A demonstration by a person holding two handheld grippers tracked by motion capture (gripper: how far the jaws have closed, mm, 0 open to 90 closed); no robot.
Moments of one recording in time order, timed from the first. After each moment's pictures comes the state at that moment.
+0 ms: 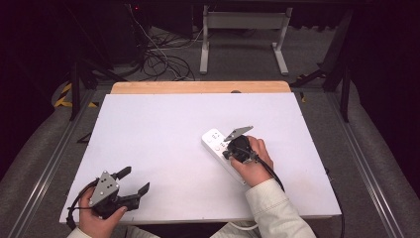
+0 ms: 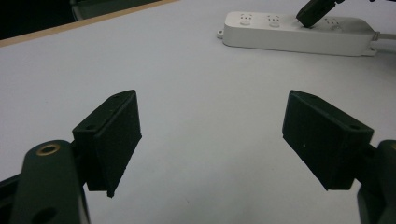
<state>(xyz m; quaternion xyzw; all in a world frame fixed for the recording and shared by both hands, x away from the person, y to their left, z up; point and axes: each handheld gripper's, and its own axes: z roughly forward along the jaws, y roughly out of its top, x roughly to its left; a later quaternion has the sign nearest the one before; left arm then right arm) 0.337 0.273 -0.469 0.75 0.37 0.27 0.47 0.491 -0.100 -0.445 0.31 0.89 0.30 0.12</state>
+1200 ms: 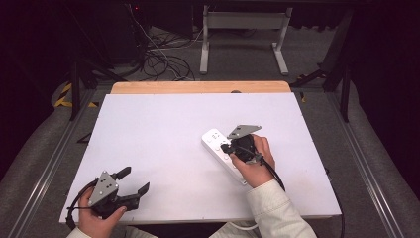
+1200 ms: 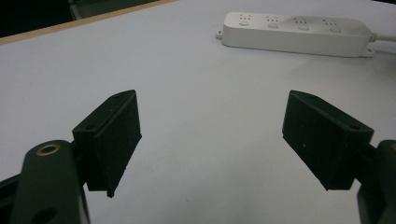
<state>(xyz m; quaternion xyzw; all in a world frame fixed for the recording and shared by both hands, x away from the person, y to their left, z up) 0.337 0.275 -0.469 0.75 0.37 0.26 0.48 0.476 -0.104 -0.418 0.30 0.86 0.37 0.16</state>
